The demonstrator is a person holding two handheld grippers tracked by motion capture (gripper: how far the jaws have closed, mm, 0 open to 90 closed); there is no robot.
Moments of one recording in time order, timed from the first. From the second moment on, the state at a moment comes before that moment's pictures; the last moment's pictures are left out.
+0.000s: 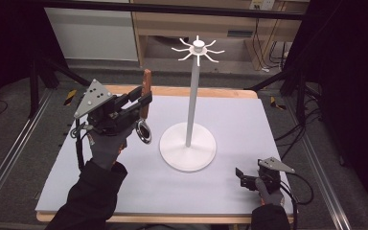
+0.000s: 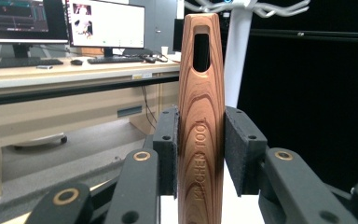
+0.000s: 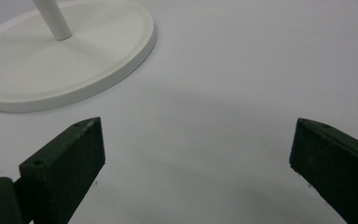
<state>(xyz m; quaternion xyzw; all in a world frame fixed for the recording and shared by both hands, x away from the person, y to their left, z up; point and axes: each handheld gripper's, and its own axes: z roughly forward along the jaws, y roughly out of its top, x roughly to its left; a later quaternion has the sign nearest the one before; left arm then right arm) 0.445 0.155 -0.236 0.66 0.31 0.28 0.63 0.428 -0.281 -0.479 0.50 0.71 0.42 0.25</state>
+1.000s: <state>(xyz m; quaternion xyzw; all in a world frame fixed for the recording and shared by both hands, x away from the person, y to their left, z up) 0.455 0.113 -0.202 0.66 0.28 0.28 0.63 0.428 -0.281 -0.478 0.51 0.71 0.43 0.25</state>
